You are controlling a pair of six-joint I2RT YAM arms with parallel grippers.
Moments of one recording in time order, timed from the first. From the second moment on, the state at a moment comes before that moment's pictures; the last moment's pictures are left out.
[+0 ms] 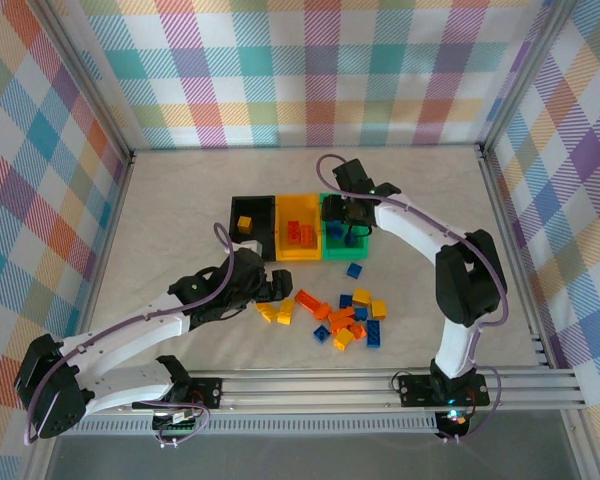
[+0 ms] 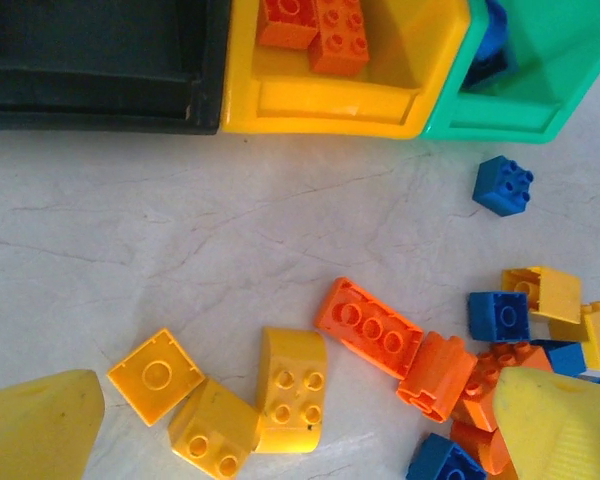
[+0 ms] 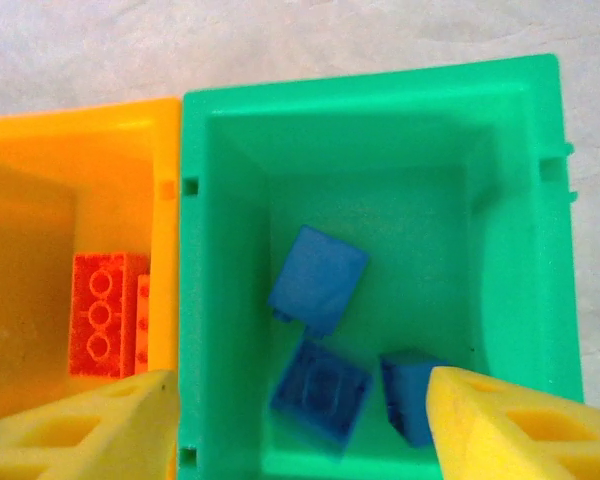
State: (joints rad) left arm -0.82 1.08 0.73 -0.50 -0.17 -0.78; right arm 0.53 1.84 1.46 -0.59 0.09 0.51
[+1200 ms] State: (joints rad) left arm -0.98 1.36 0.78 -0.57 -0.21 -0.78; right arm 0.57 1.34 0.85 -0.42 0.00 0.57
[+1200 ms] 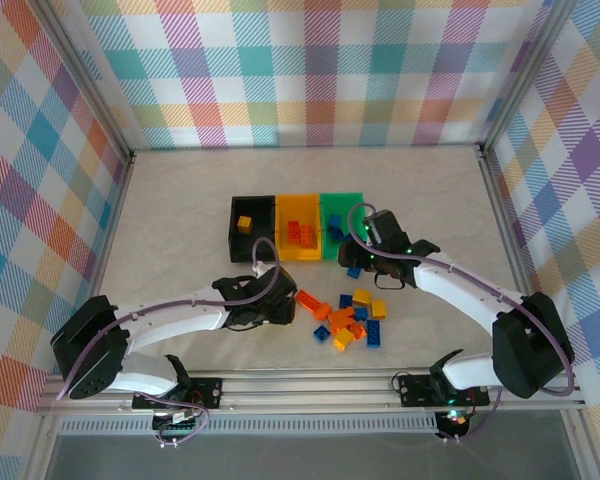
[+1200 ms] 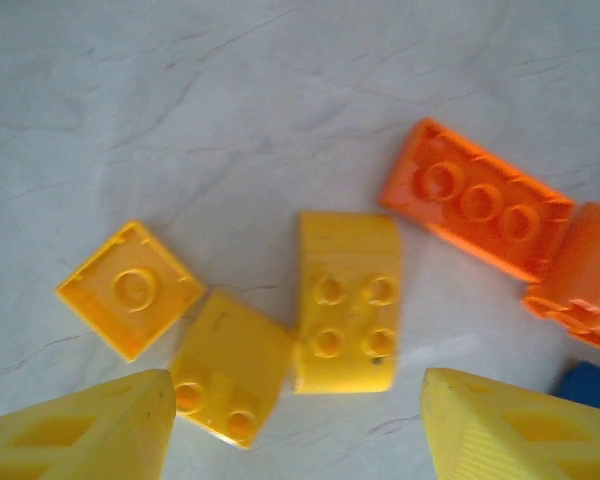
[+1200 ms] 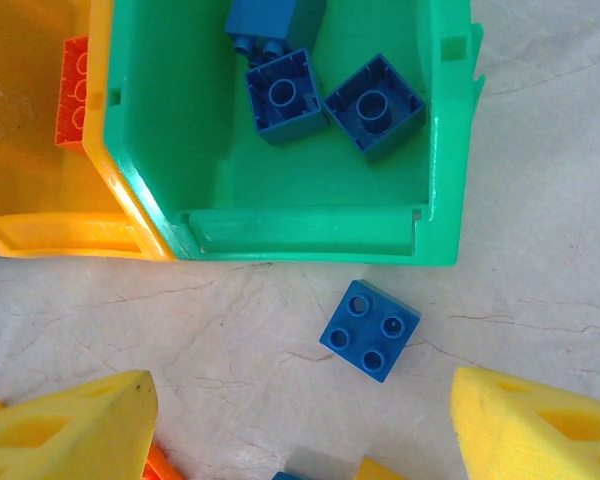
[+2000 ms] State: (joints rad) left arm -1.03 1.67 0.89 -0.52 -0.27 -0.74; right arm 0.56 1.24 0.81 -0.42 0.01 0.57
